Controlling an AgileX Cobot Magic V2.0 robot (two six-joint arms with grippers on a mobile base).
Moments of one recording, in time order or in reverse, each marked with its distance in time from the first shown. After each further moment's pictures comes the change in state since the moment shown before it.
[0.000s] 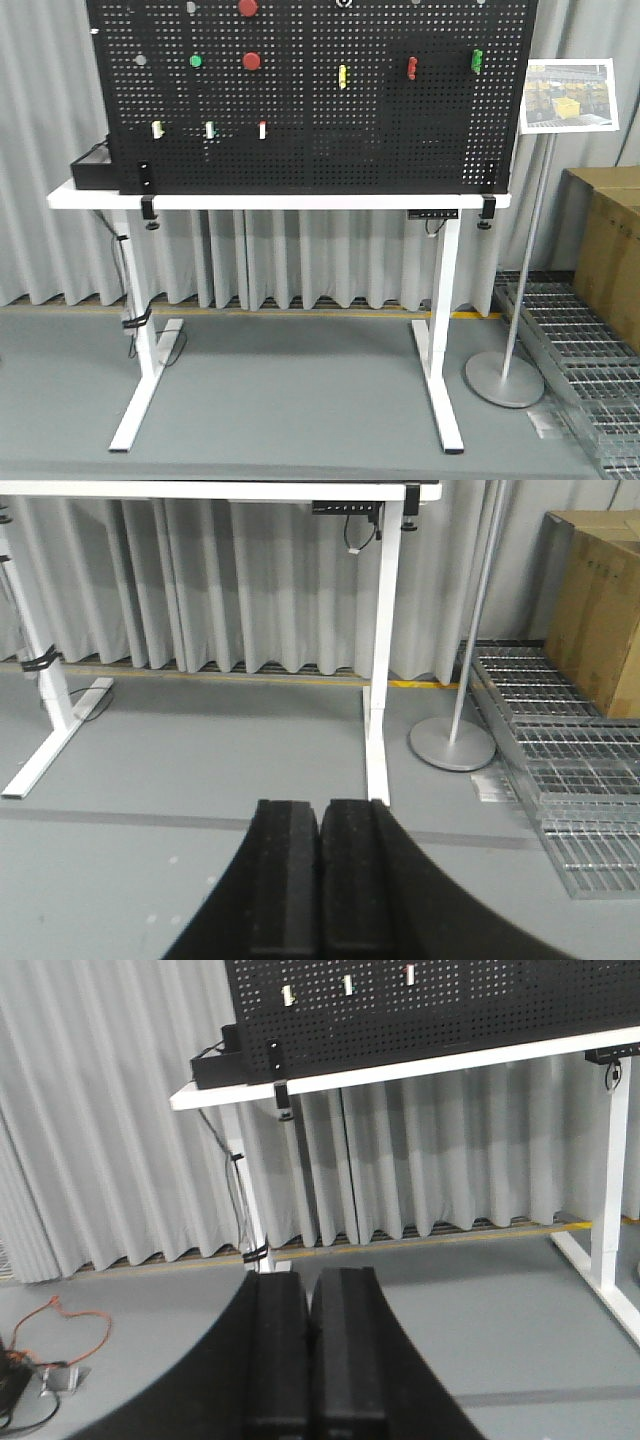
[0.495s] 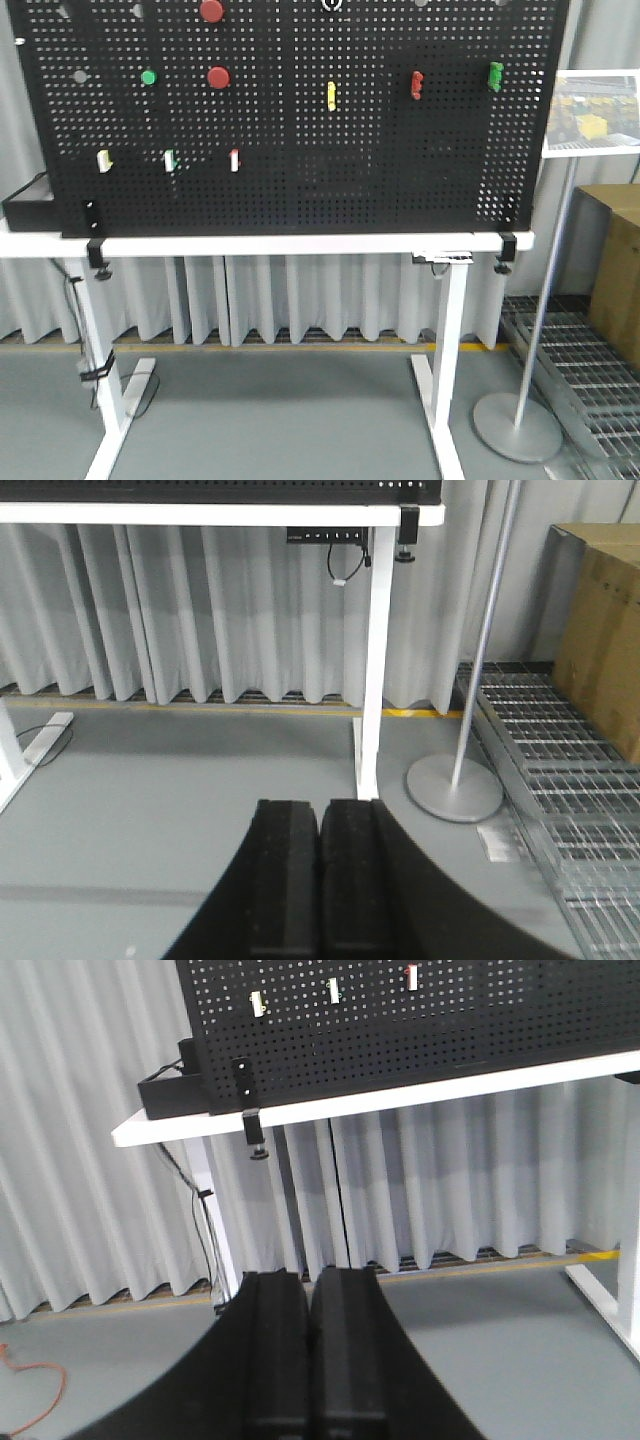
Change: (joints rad) left arm 0.000 0.000 0.000 0.000 0.000 0.000; right arm 0.000 0.000 0.000 0.000 0.000 0.000
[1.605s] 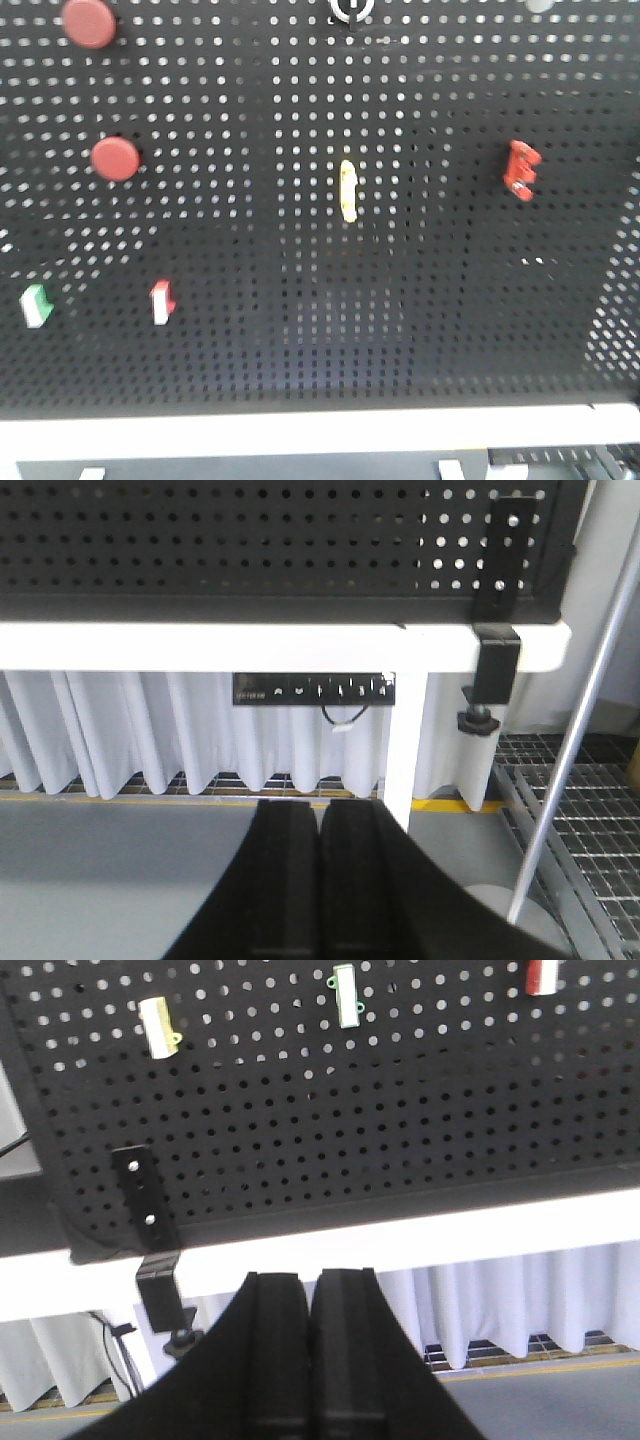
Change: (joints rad) left arm 0.000 0.000 0.000 0.000 0.000 0.000; right arm 0.000 0.000 0.000 0.000 0.000 0.000
